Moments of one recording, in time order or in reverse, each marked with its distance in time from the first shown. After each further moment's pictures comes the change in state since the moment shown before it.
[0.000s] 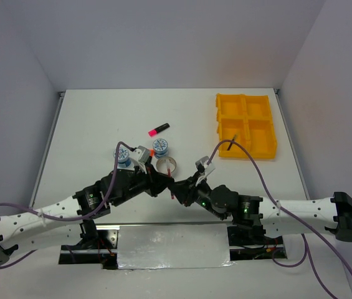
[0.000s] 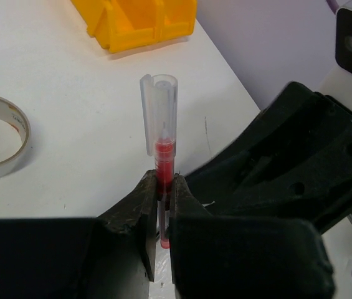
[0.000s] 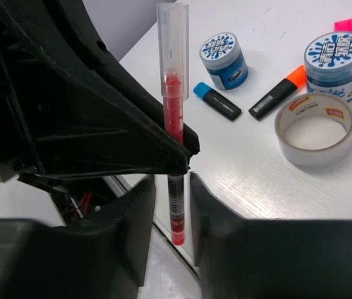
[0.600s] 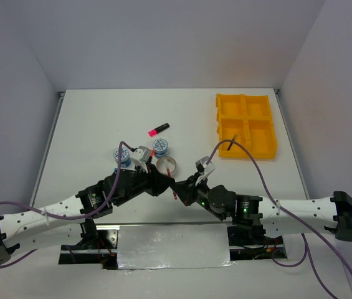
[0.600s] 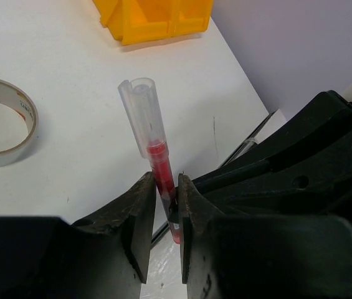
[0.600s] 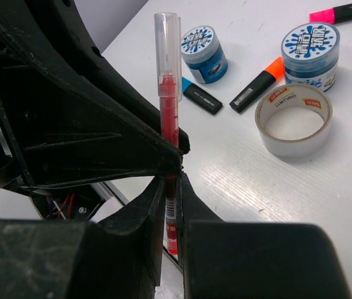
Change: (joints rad) left arm 0.003 0.029 -0.009 0.003 -0.017 -0.040; right arm 0.005 0.006 0.013 -0.064 0.050 0.014
